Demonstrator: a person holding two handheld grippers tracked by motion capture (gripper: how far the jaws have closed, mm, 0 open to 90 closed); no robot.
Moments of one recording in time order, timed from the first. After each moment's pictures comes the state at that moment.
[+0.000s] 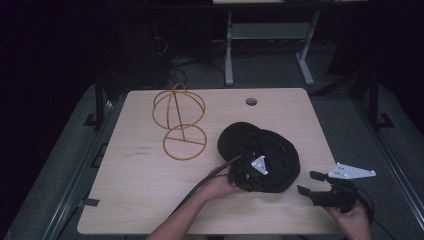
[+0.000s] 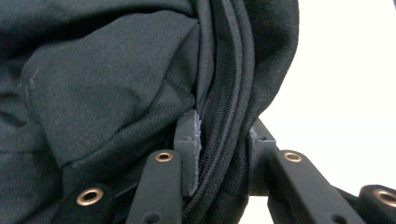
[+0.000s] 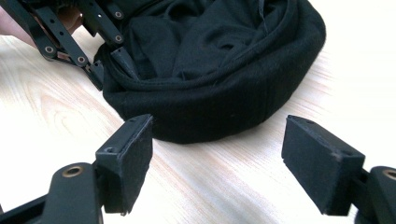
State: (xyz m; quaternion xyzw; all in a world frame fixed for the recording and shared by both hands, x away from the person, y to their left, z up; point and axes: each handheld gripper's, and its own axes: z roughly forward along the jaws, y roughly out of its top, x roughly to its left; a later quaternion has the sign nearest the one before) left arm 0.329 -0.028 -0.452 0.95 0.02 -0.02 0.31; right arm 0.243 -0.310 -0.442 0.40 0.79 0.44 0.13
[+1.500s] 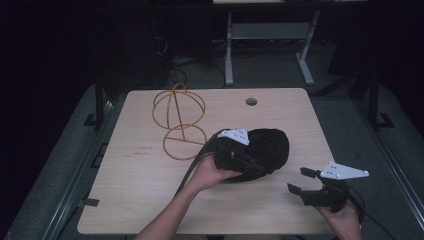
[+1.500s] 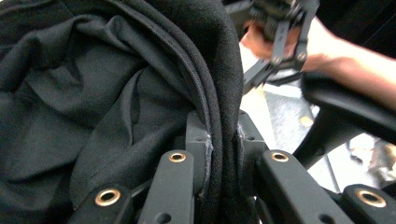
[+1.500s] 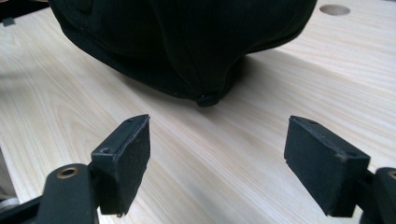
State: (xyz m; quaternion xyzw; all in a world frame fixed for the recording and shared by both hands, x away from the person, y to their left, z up) left arm 0.341 0.021 -0.370 0.87 0.08 -0.12 0.47; right arm 0.240 -0.281 -0.427 0.37 0.79 0.47 0.15
